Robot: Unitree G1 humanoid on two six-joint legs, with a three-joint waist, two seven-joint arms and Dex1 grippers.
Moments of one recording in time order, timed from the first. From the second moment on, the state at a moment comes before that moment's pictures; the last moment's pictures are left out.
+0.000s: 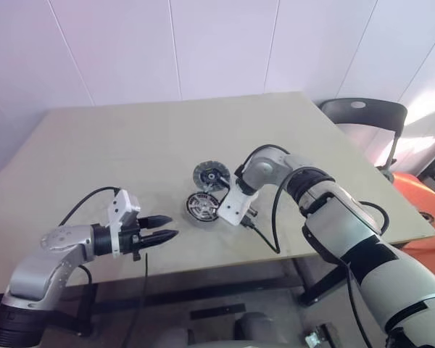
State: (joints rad) left arm -0.03 0.73 0.07 -0.27 -0.57 0.52 -1.03; right arm -1.25 -0.20 0.62 1.32 -0.55 -0.90 1.22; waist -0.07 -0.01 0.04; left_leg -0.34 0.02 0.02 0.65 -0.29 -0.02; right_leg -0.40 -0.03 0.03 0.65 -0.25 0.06
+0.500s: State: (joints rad) left arm -0.11 0.68 0.02 -0.17 -0.53 0.49 -1.04; right arm -1.26 -0.26 0.62 1.15 -0.37 -0.32 1.61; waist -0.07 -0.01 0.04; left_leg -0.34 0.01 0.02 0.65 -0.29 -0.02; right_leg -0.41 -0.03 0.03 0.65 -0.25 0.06
